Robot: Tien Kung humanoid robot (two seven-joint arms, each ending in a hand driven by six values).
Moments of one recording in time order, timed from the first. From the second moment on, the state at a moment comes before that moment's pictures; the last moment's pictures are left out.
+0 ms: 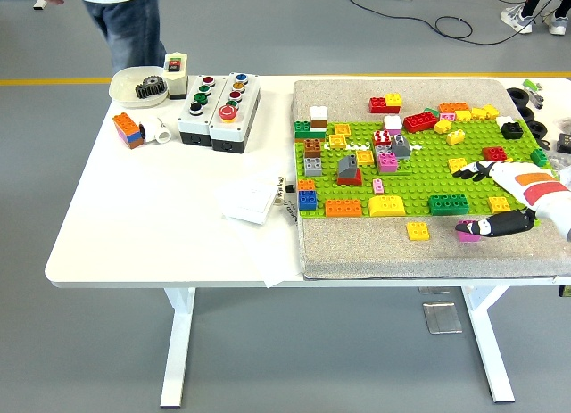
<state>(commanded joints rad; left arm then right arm) -0.06 0.15 -0.04 -0.30 -0.17 0.29 -0.11 0.36 -0.55 1.14 1.27 -2.16 0.07 0.24</state>
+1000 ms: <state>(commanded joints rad) -0.07 0.15 -0.04 -0.30 -0.17 0.29 -0.11 0.42 -0.52 1.05 1.15 -2.25 0.07 0.22</state>
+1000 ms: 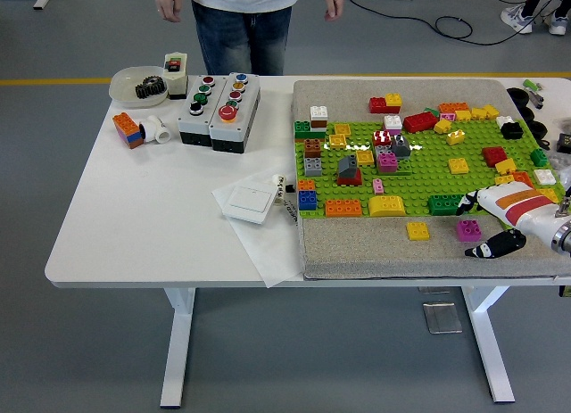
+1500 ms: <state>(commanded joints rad) -0.07 0.15 -0.05 -0.30 -0.17 0.29 -0.11 0.43 -0.51 1.05 1.12 -2.24 0.06 0.22</state>
